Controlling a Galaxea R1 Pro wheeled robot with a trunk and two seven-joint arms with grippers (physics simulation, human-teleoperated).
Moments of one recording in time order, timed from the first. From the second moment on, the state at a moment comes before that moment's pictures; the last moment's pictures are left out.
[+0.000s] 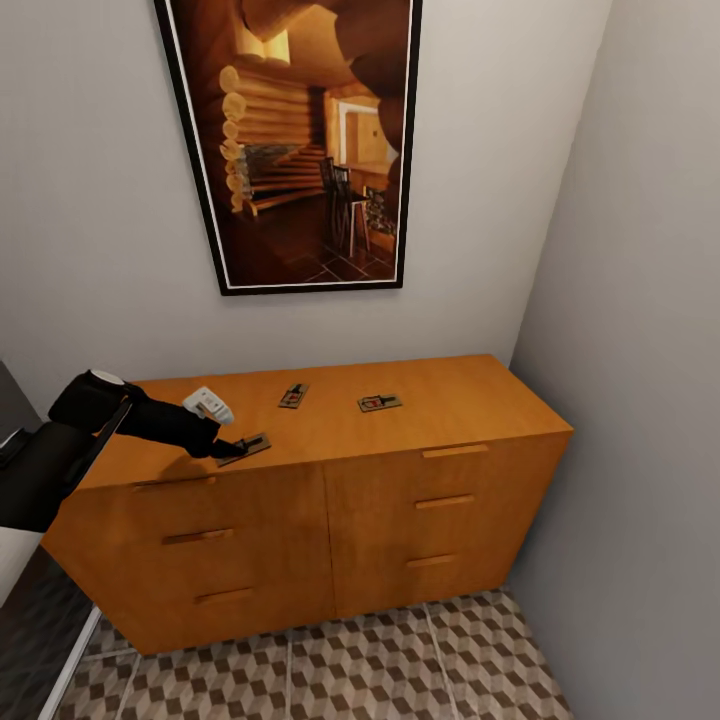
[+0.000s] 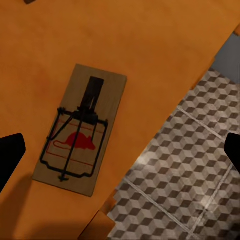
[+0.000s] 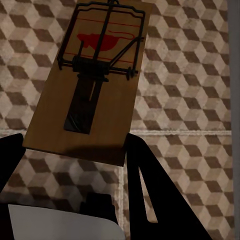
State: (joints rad) left arm -0.93 0.48 -0.30 -1.34 -0.24 1.00 -1.18; right arm -0.26 0.01 0.12 -0.01 0.11 -0.39 -0.14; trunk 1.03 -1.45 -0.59
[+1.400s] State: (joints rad) left arm -0.93 0.48 -0.30 -1.34 -0.25 0.99 -1.18; right arm -0.26 0.01 0.12 -0.01 0.11 -0.39 -0.14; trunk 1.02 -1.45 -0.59
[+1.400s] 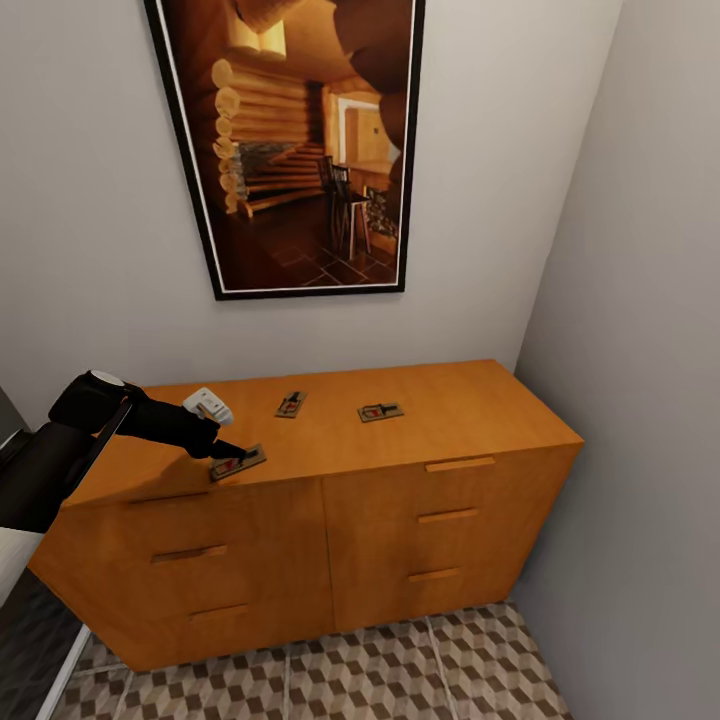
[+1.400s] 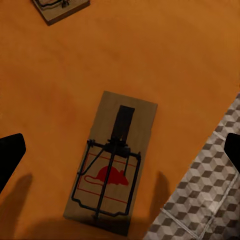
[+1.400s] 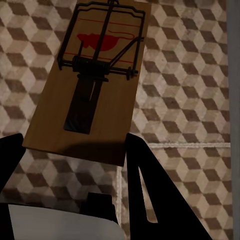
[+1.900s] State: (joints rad) left arm -0.93 0.48 -0.30 -1.34 -0.25 0.99 -1.18; right arm -0.26 0.01 0.12 -0.01 0.11 -0.39 -0.14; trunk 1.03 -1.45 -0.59
